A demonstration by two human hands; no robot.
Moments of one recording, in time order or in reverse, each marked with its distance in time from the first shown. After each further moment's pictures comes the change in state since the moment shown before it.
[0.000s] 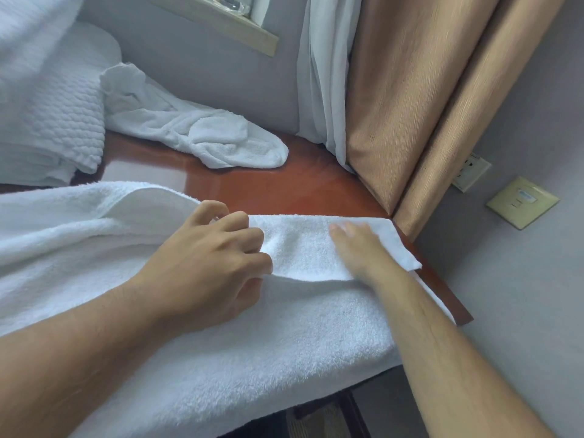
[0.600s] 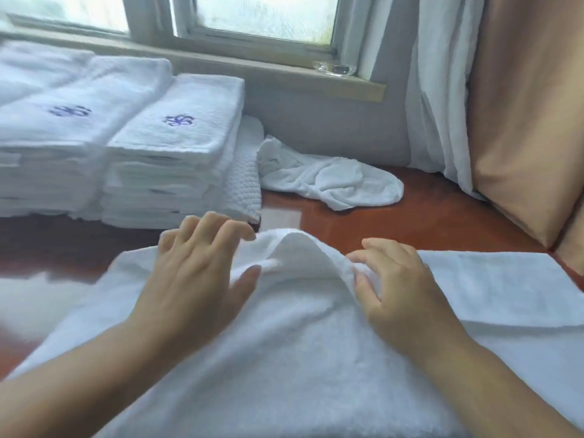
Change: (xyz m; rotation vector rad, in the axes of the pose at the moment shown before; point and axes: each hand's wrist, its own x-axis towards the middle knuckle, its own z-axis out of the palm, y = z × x) left_hand -0.087 -0.066 -0.106 0.184 -0.063 -0.602; right_hand -0.098 -0.128 0.044 0.163 0.340 -0.734
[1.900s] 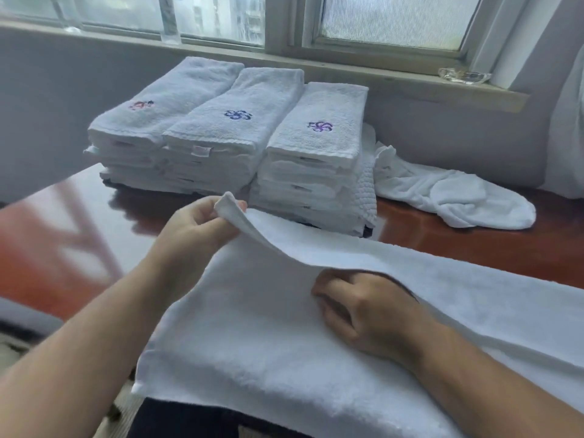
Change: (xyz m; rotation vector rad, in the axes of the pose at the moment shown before) left_hand -0.051 -0.156 -0.060 -1.162 0.088 -0.693; right_hand 0.028 -0.133 0.076 0.143 -0.218 -0.775
